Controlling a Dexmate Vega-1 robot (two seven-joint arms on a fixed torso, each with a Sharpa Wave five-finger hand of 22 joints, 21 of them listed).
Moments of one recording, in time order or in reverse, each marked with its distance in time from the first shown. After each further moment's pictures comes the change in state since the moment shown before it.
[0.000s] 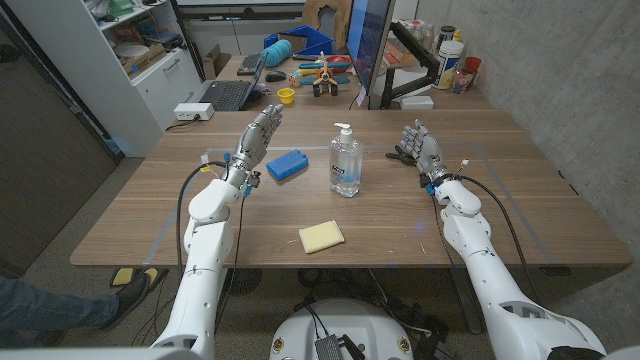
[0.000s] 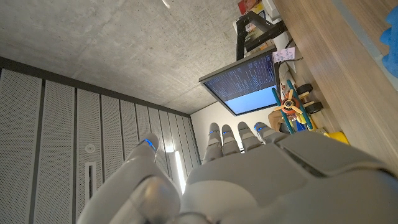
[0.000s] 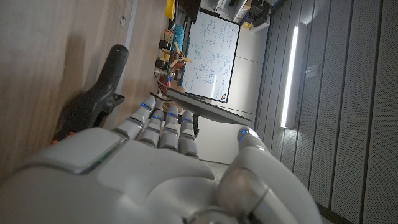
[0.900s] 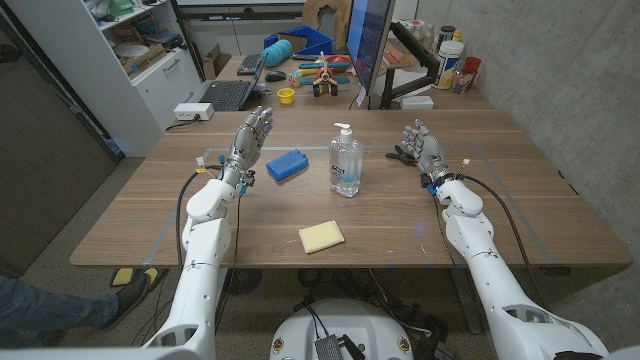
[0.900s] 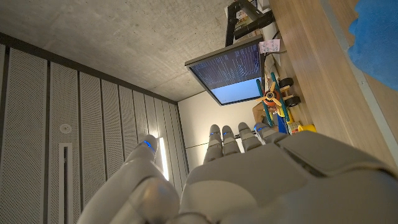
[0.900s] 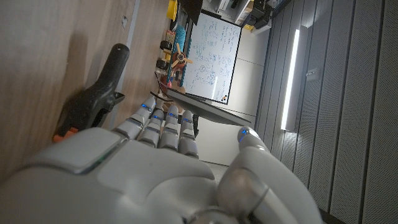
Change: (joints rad) left arm -0.044 -0.010 -0.041 0.070 -0.042 0.060 0.016; left_hand -0.020 -0.006 -0.004 0.010 -0.007 -0.014 0.000 0.000 0.000 -0.009 0.001 0.000 0.000 -0.005 0.005 -0.004 0.000 -0.002 -0.013 0.000 0.000; right arm -0.020 -0.014 -0.008 -0.040 -0.003 -0.022 -0.012; right_hand 0.000 0.000 0.000 0.000 0.000 -0.005 0.006 0.000 0.000 -0.005 0.005 0.000 0.000 -0.007 0.007 0.000 0.000 -0.013 -0.002 0.003 0.000
